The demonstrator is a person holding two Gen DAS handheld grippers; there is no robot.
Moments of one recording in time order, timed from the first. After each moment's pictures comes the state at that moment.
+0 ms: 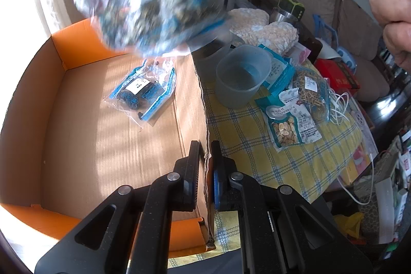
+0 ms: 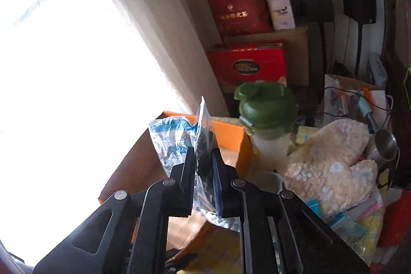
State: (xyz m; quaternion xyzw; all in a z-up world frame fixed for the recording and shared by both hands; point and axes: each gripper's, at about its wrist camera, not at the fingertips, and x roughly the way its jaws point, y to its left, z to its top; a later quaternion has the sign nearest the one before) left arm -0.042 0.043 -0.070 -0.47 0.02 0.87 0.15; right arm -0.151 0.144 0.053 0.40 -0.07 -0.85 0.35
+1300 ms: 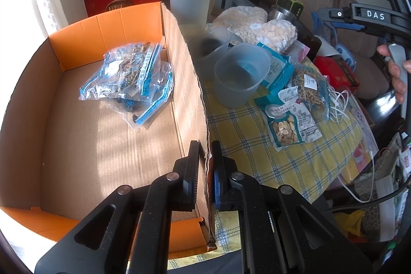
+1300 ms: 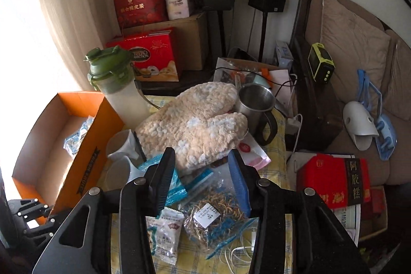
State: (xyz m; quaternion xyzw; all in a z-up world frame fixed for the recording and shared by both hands) left arm -0.043 0.045 -0.072 -0.48 0.03 0.86 0.15; right arm -0.121 0.293 0.007 0.41 0.01 -0.91 0.09
